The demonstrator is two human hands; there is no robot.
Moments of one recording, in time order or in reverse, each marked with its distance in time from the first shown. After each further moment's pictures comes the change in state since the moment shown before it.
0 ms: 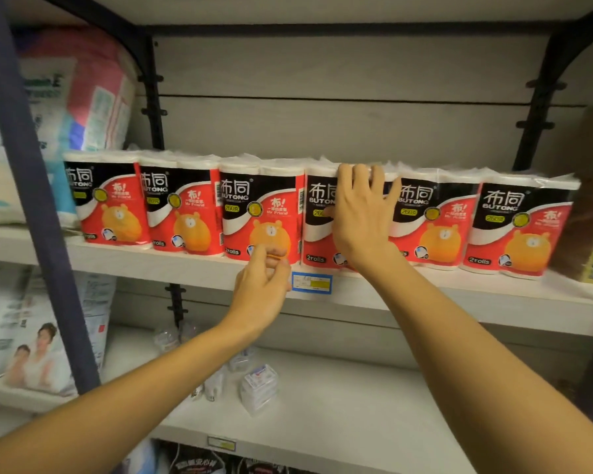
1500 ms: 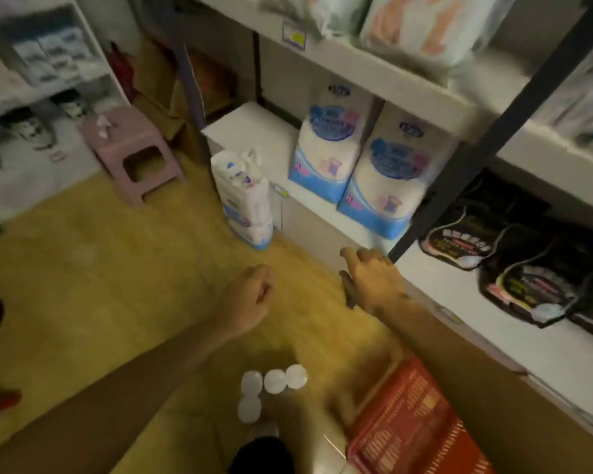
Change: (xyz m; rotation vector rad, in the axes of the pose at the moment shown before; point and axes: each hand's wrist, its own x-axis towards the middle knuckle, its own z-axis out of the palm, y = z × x) left_hand -0.415 -0.565 -0.482 0.625 -0.104 -0.632; right_hand -0.604 -0.555 0.163 0.477 -1.016 -0.783
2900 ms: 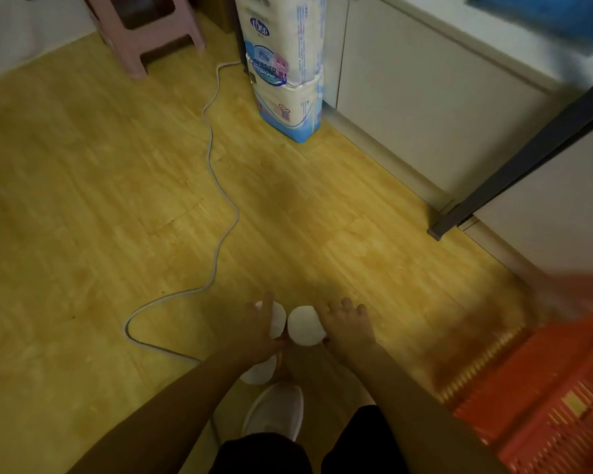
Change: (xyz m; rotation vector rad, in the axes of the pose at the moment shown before) left_hand -0.082 -0.336 0.379 0.199 -0.381 -0.511; right_hand -0.056 -0.098 0.554 -0.050 -0.503 -0.195
